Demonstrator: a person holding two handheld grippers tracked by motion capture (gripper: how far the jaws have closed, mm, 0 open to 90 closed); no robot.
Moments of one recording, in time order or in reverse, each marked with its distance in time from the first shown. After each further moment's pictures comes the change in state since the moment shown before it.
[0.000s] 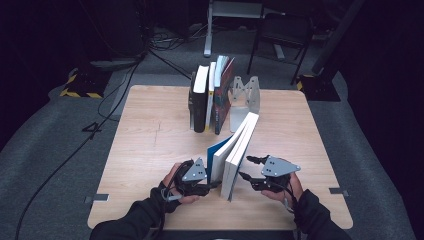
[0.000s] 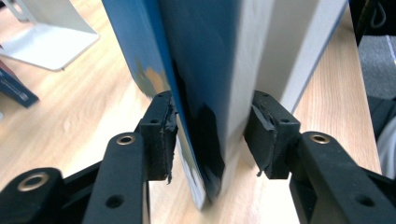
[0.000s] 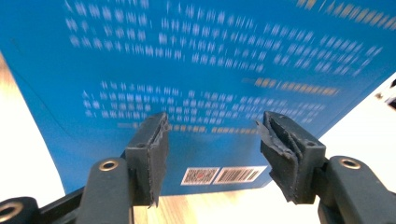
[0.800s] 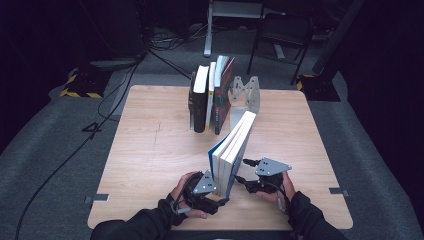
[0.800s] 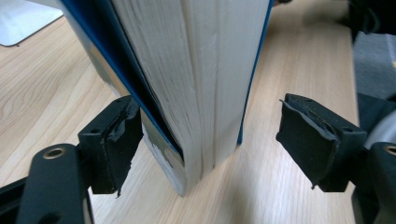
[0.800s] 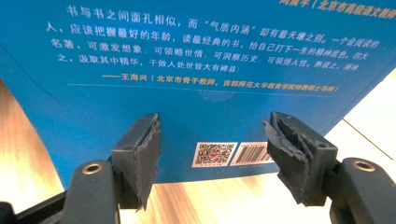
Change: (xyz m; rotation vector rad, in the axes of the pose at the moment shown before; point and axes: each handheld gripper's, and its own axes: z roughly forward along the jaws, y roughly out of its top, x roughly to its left) left arm -0.037 -0.005 0.030 0.014 0.040 -0.055; right arm 0.003 -0.020 0.024 0.033 0.022 0.075
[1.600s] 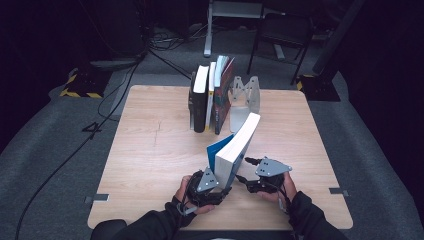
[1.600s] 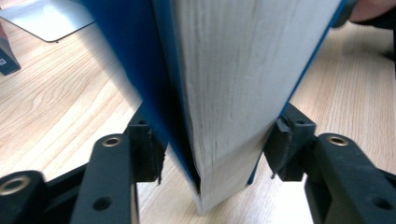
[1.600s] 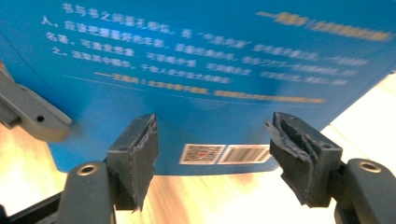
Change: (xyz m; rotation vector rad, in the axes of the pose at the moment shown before) left arm 0.006 0.001 0.004 -0.039 0.078 -0.095; right arm -0.001 0.002 -0.004 0.006 -0.041 -0.035
